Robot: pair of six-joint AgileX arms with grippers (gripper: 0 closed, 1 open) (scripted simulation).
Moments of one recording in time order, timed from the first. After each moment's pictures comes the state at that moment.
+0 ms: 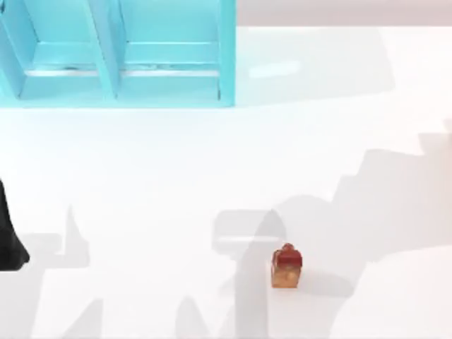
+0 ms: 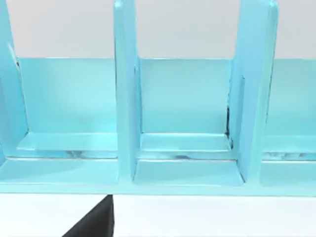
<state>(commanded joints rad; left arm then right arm) 0.00 0.00 0.00 0.00 0.00 0.00 -0.44 2.03 2.00 -1.54 -0.01 -0.40</state>
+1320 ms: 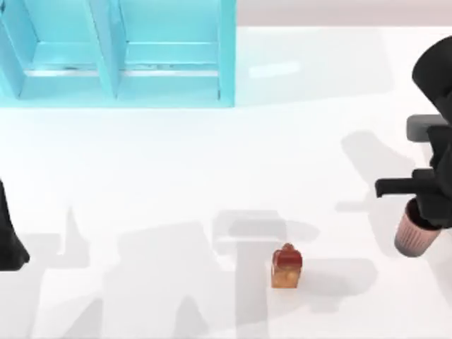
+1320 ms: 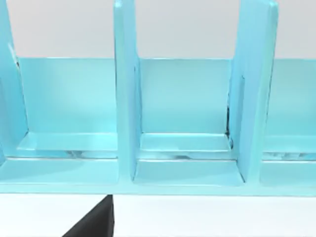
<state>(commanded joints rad) 0.00 0.00 0.00 0.00 0.00 0.00 0.35 1.61 1.15 -1.10 0.07 0.38</state>
